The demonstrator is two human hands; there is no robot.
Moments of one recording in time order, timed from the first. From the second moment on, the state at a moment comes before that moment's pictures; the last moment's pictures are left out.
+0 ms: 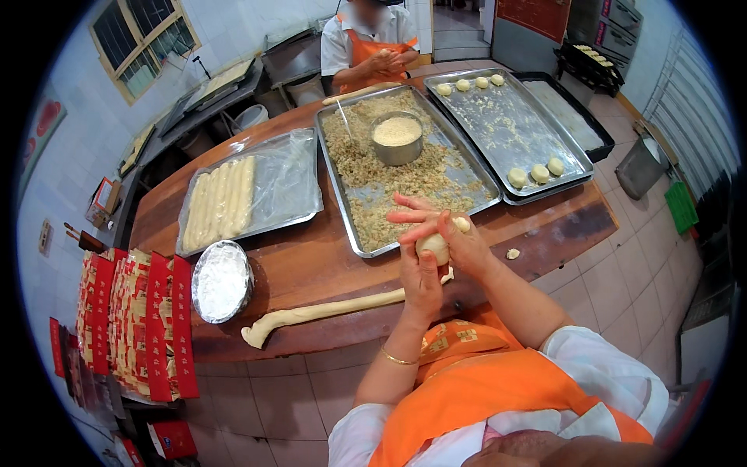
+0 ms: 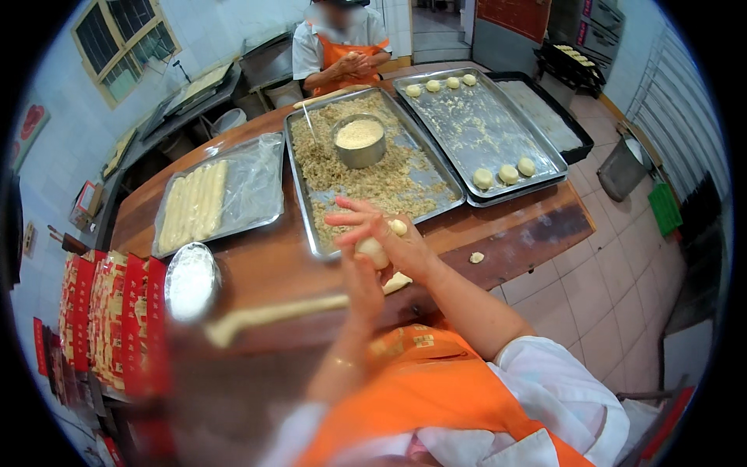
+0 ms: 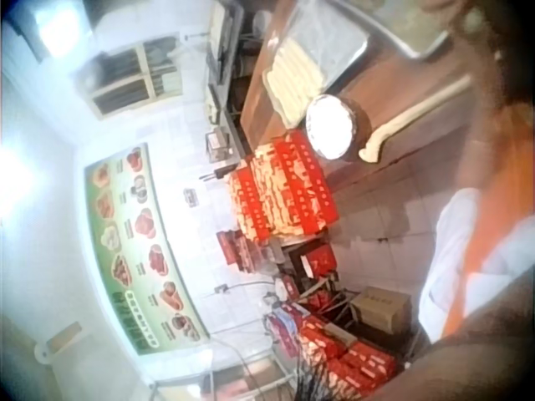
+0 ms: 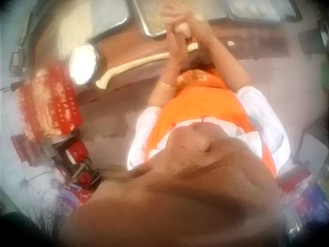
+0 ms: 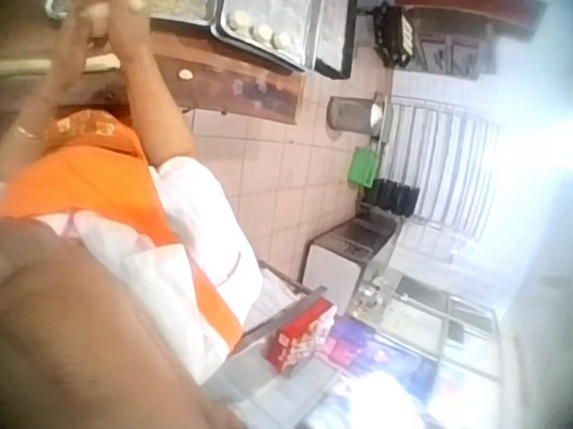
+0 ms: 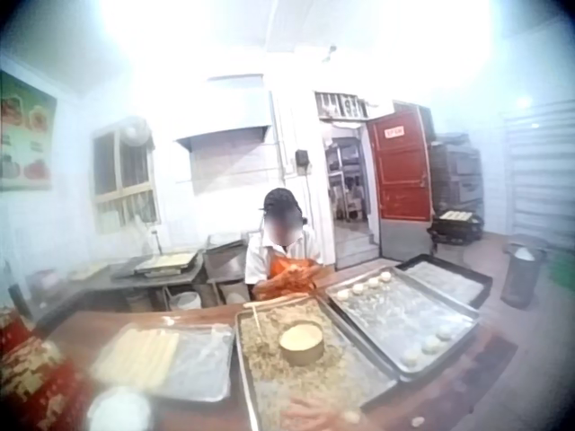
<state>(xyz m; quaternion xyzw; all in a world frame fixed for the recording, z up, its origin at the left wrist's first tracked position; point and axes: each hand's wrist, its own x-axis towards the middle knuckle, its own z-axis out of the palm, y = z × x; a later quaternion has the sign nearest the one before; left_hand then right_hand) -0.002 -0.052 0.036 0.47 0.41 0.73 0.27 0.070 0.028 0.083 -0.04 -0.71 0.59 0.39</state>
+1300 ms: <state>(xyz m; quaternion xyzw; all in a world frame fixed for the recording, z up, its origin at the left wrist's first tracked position) -0.014 -0.059 0.048 0.26 0.42 0.71 0.50 0.116 0.028 0.133 -0.08 -0.94 0.21 0.25</state>
